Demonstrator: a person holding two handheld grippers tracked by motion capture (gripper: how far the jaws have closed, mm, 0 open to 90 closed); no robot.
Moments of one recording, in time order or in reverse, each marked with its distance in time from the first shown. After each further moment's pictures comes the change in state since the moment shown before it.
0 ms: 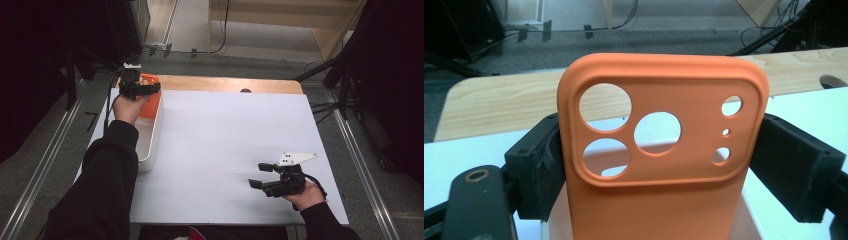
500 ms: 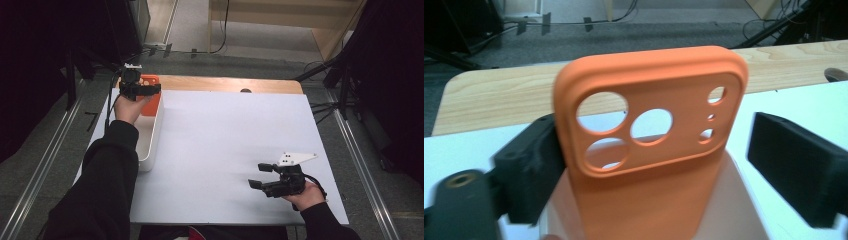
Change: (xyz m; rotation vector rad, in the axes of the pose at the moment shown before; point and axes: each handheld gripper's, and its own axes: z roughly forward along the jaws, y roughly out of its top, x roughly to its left) left arm 0.000 0.000 0.003 0.013 0.014 0.001; right arm 0.001 0.000 0.000 -0.001 0.006 -0.003
